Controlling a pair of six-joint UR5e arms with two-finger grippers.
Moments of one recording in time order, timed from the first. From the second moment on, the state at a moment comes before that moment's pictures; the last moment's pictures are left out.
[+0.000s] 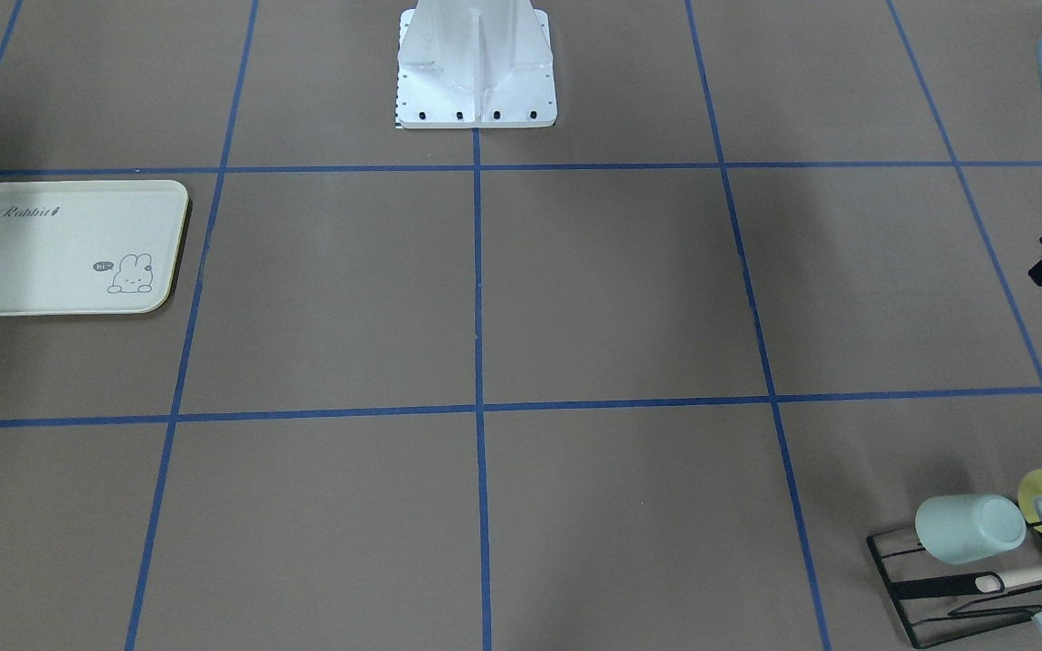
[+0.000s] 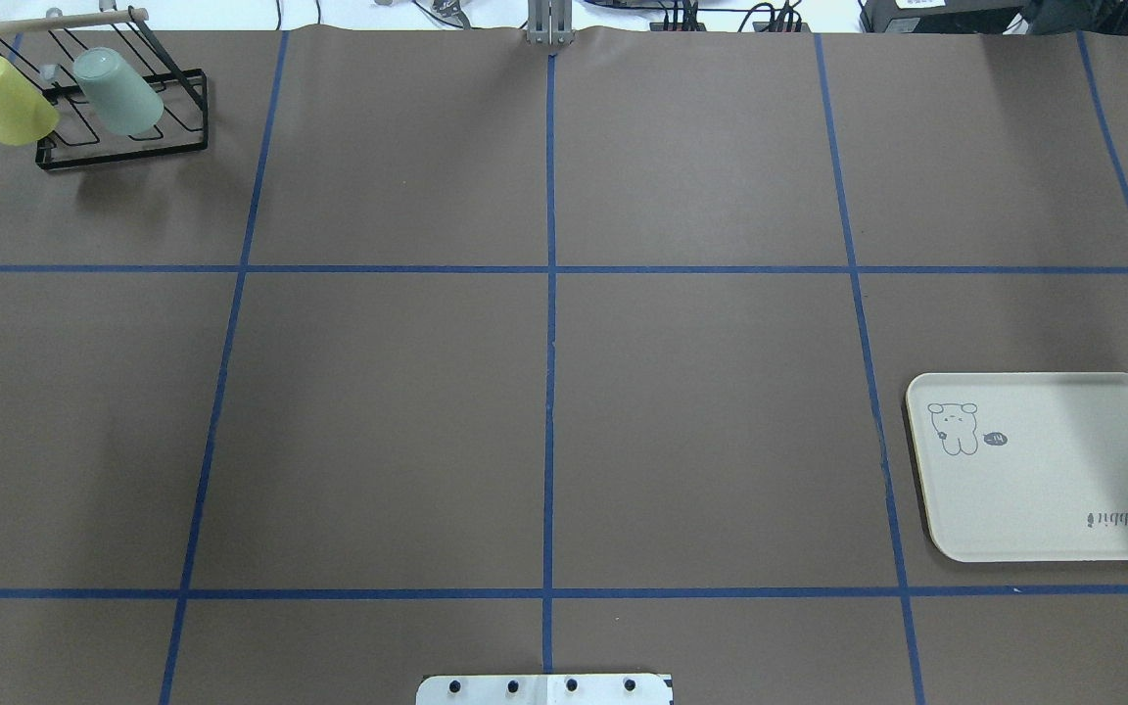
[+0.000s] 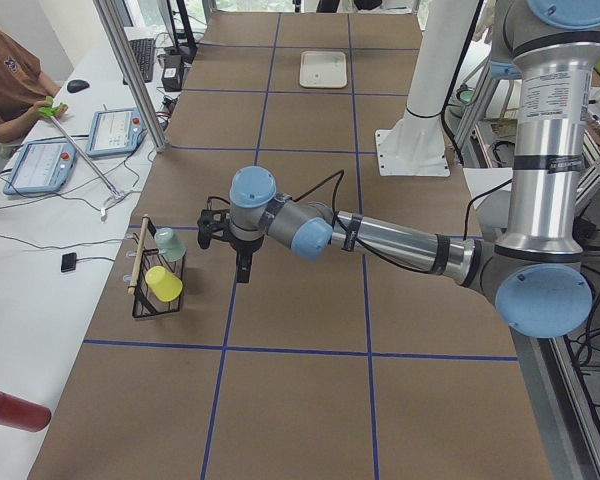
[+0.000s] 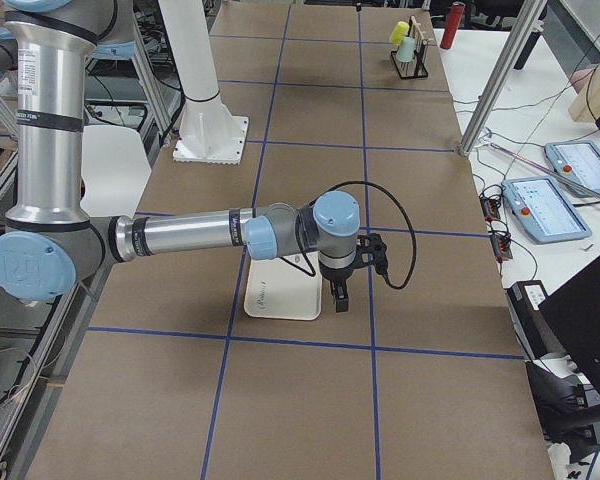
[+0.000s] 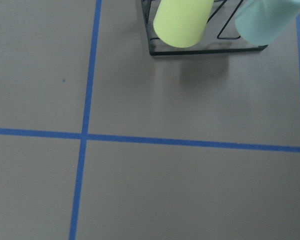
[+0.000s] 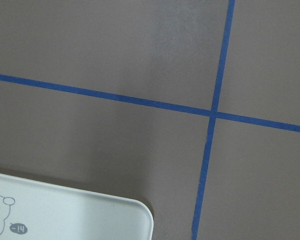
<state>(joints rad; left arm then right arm) -1.33 -1.66 -1.78 -1.89 -2.28 -0.65 1.48 -1.67 1.80 -1.49 2.36 0.04</state>
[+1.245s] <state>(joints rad) -1.12 -2.04 -1.43 -1.92 -1.92 -0.86 1.46 -1.66 1.80 -1.49 2.35 0.04</state>
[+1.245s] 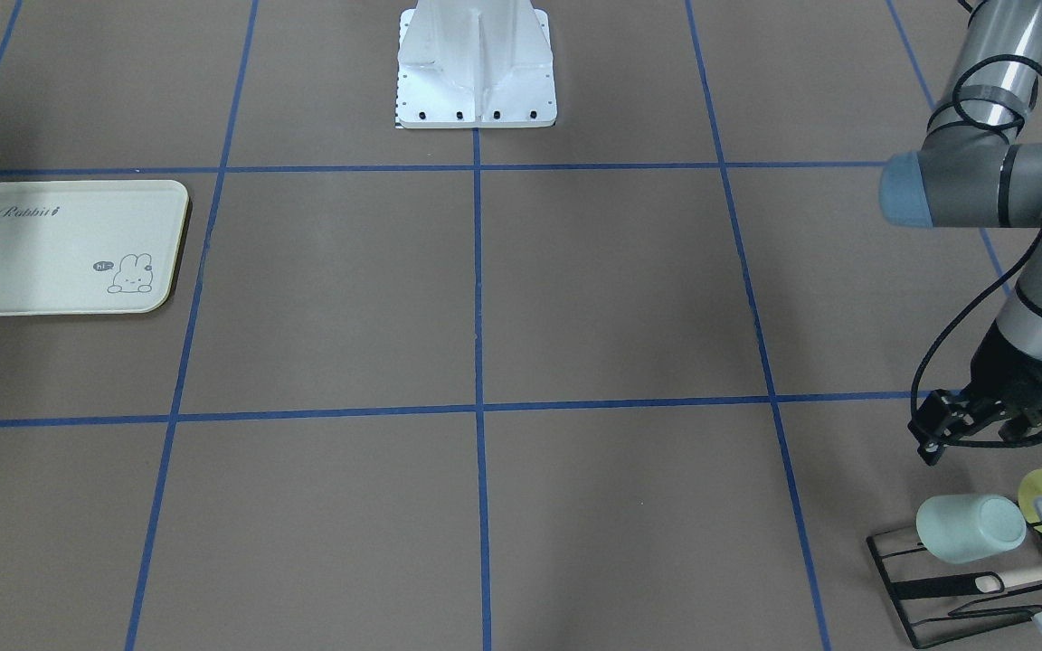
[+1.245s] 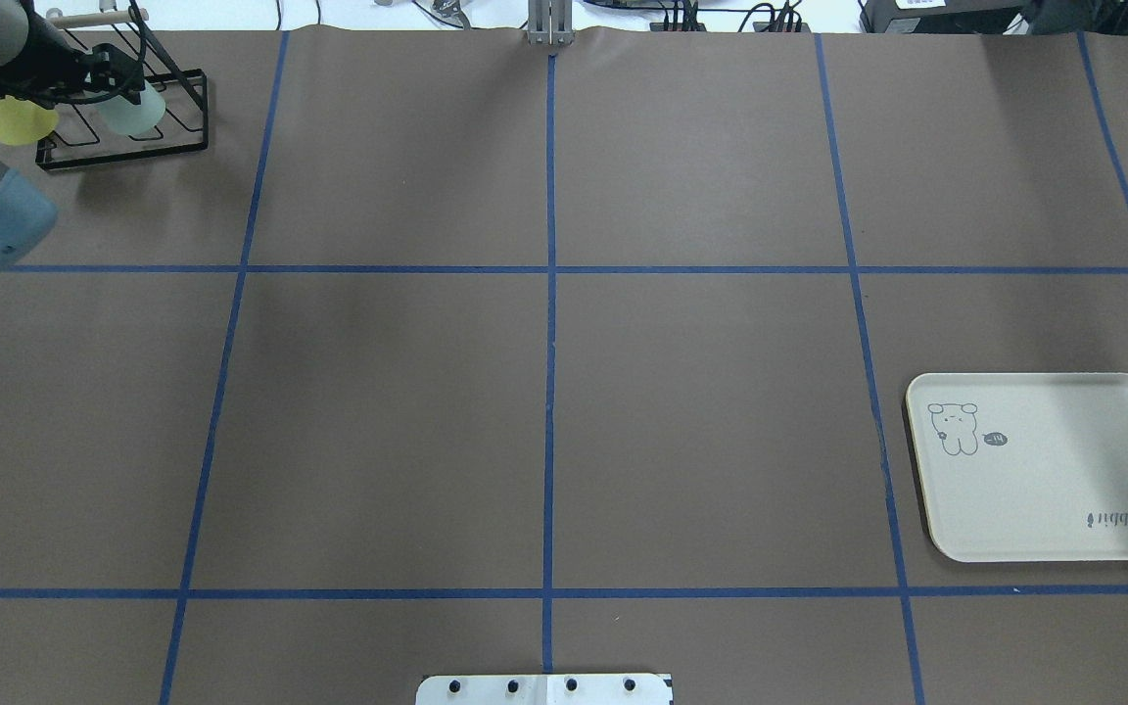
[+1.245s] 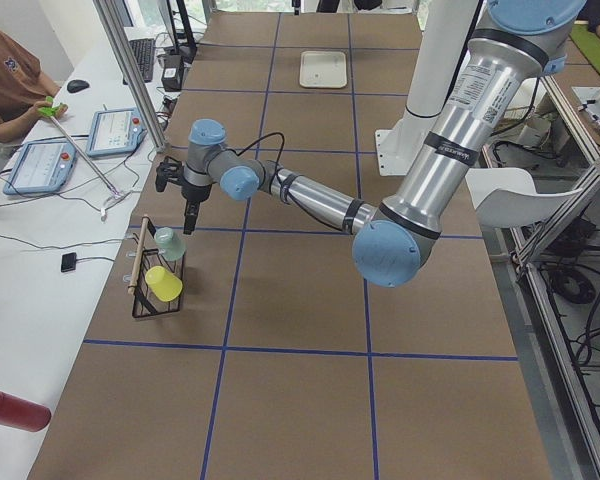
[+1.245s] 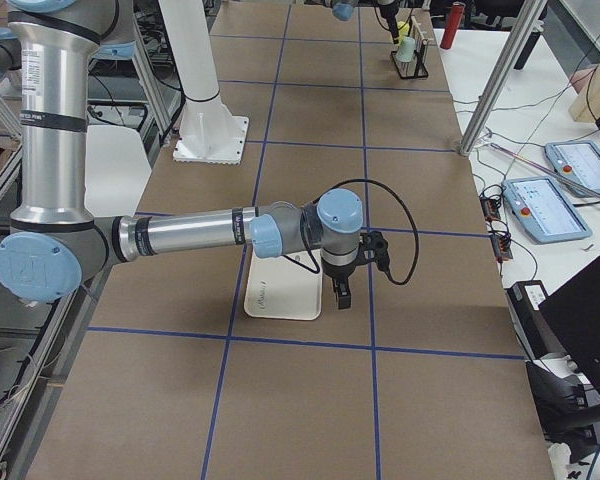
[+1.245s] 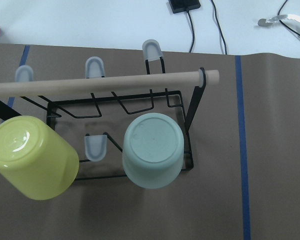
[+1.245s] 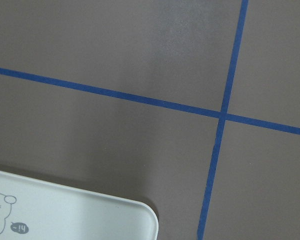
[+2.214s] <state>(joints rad) -1.12 -2.07 -1.28 -2.11 -1.85 -0.92 1.46 -1.66 1.80 -1.47 2.36 0.04</state>
